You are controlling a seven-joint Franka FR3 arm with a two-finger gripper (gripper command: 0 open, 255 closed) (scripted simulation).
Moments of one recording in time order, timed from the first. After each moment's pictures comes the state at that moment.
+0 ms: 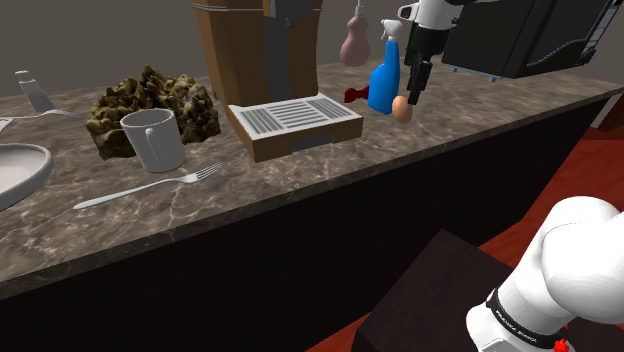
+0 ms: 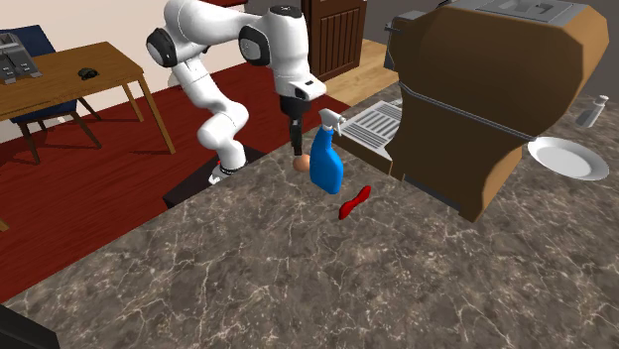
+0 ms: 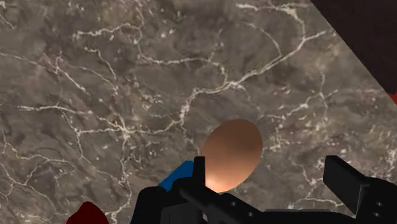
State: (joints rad) arm 0.11 -0.46 -0.27 -2.04 -0.15 1.69 -0.68
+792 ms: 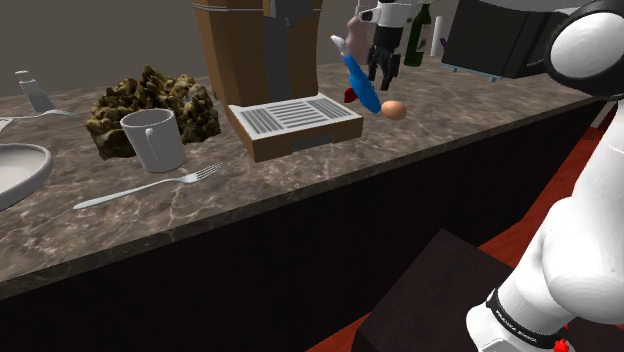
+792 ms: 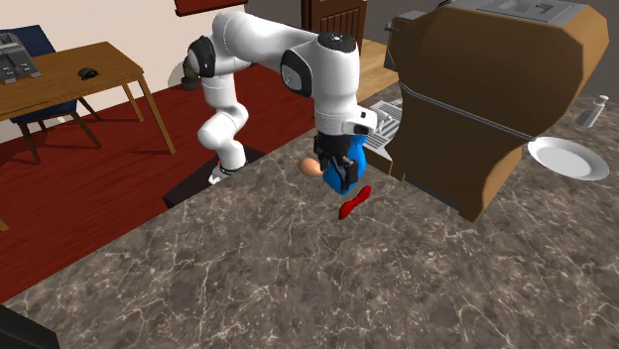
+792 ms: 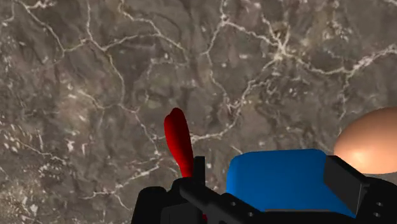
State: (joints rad) arm 0.14 0.11 -0.48 -1.48 0.08 1.62 -1.41
